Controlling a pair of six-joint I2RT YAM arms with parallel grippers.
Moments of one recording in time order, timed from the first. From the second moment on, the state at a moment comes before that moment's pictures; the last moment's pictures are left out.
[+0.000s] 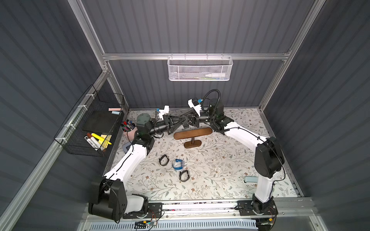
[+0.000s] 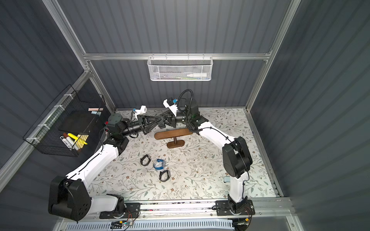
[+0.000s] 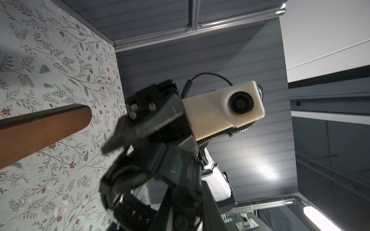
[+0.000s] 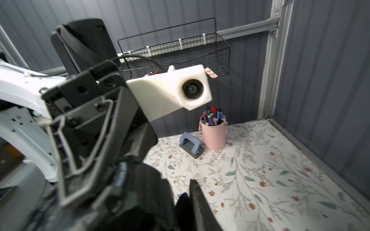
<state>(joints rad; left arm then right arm) -0.23 1.33 0.97 0.43 1.03 -1.41 0.61 1.90 1.56 0.25 -1.02 0.08</state>
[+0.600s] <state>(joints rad) -0.22 1.40 1.22 -0.13 1.02 -0.98 0.60 1.89 1.48 0.33 -0.98 0.13</state>
